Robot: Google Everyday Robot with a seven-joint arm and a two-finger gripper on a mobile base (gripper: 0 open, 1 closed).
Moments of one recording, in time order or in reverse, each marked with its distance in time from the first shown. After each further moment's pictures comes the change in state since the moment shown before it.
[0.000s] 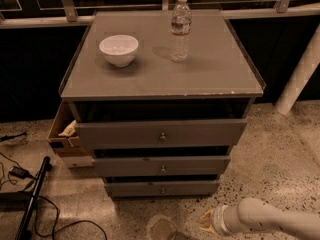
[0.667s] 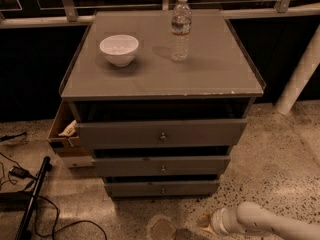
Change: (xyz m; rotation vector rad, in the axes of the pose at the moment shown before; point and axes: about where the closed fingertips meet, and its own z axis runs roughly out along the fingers) arm 0.047 -0.019 0.069 0.004 -0.075 0.080
